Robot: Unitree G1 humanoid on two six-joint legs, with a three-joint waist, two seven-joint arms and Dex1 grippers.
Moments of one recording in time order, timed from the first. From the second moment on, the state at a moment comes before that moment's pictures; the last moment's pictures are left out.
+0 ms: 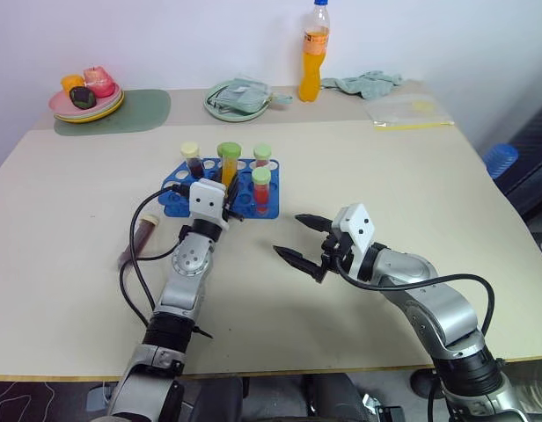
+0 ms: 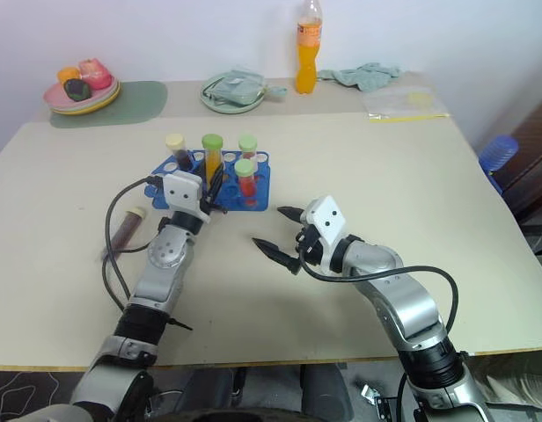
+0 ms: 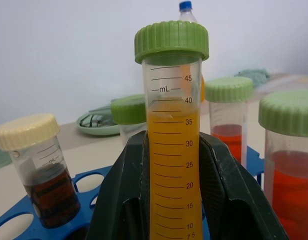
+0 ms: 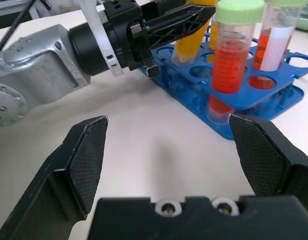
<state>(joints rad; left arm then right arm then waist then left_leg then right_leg) -0.41 0.11 -0.06 0.32 -0.03 -0.35 -0.10 -0.24 -0.45 0.18 -0.43 0.37 0.55 0.62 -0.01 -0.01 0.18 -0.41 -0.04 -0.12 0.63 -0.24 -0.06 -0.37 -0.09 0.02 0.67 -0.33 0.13</state>
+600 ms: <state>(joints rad) -0.41 0.07 0.00 0.40 -0.06 -0.47 -0.17 -0.24 -0.43 0.18 -0.43 0.37 0.55 0.61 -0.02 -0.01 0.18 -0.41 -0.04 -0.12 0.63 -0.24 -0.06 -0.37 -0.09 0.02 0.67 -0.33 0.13</state>
